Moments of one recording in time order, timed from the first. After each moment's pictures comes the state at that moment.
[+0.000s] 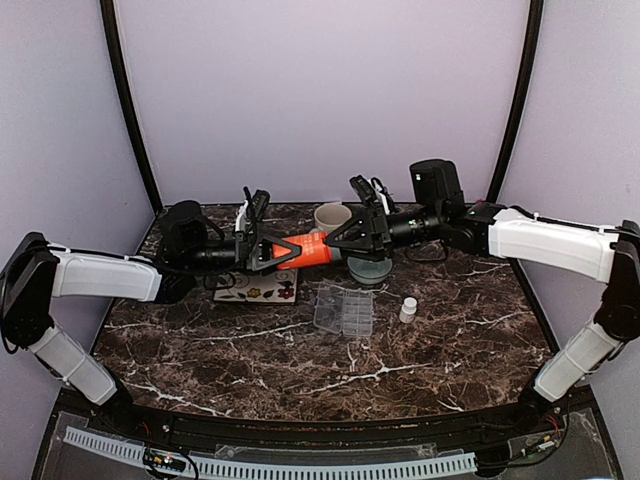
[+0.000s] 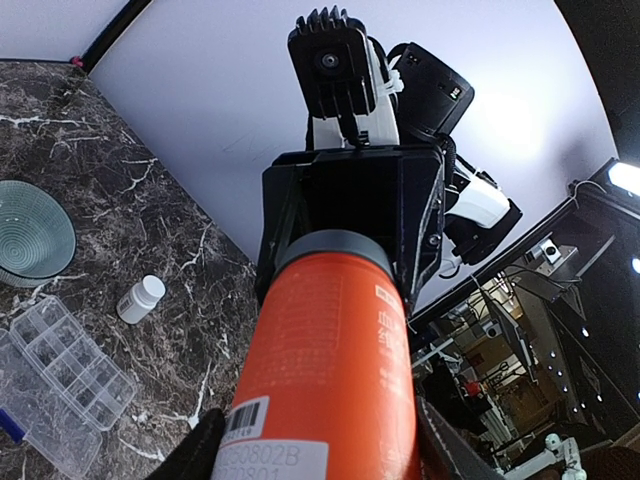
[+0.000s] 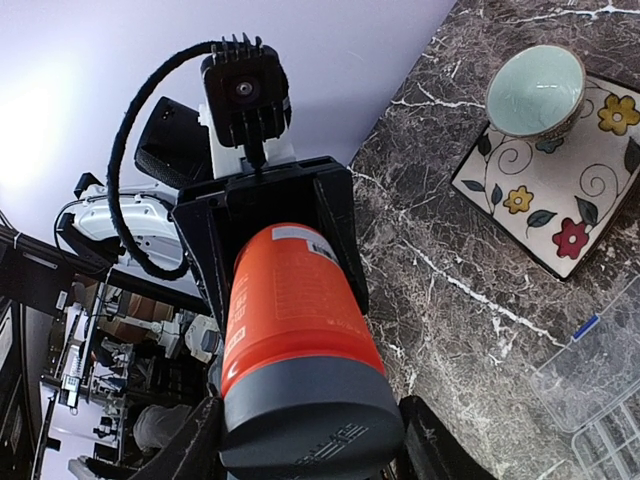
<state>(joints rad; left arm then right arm) -0.63 1.50 0.77 0.75 0.90 -0.89 0.73 1.53 1.18 -0.06 -0.82 0.70</state>
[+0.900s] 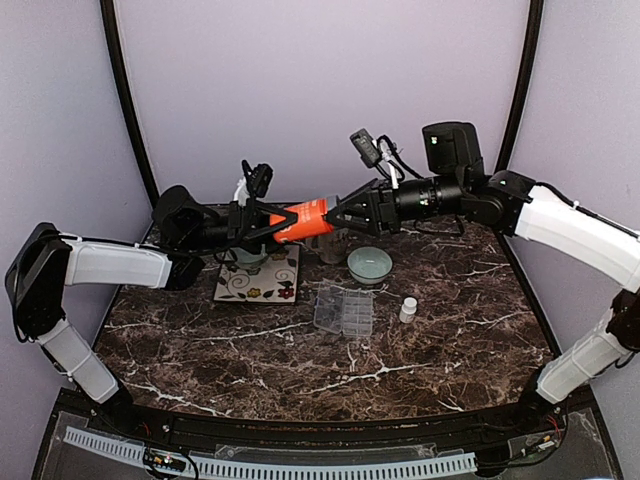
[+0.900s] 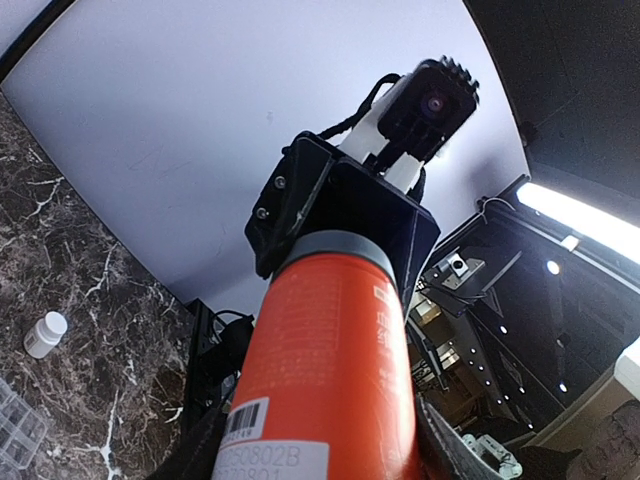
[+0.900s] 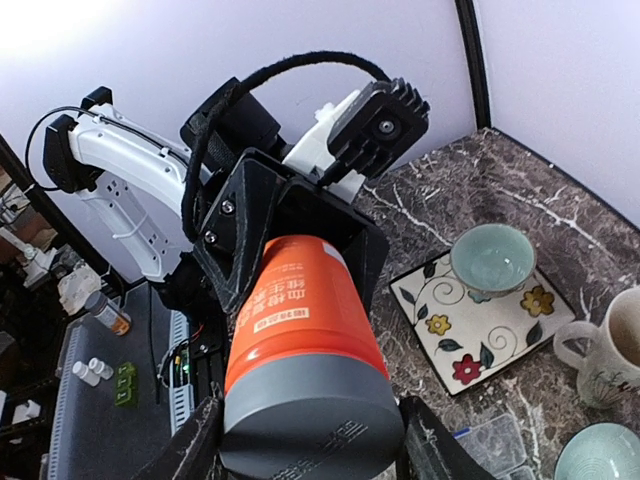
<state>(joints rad) -0.61 1.59 0.89 1.05 1.02 -1.27 0.80 1.44 1.38 -0.30 -0.63 0.18</state>
